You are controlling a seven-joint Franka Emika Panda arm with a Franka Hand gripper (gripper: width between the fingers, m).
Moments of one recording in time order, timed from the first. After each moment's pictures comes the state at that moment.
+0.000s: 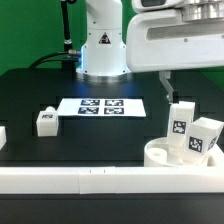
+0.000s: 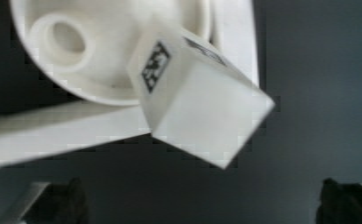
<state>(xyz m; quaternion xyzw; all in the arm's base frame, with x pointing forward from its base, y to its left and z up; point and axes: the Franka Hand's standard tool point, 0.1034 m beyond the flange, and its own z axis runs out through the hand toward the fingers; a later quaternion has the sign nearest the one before) 0.652 0.105 0.122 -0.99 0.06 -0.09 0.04</state>
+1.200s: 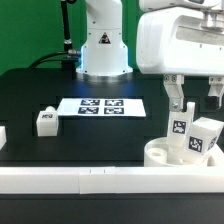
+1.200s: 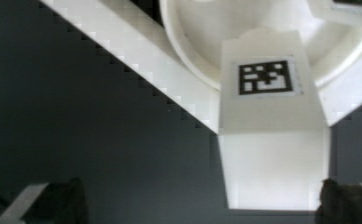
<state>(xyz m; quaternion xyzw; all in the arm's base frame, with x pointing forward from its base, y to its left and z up) 0.654 0.098 0.113 -0.93 -0.34 -0.12 -0.06</state>
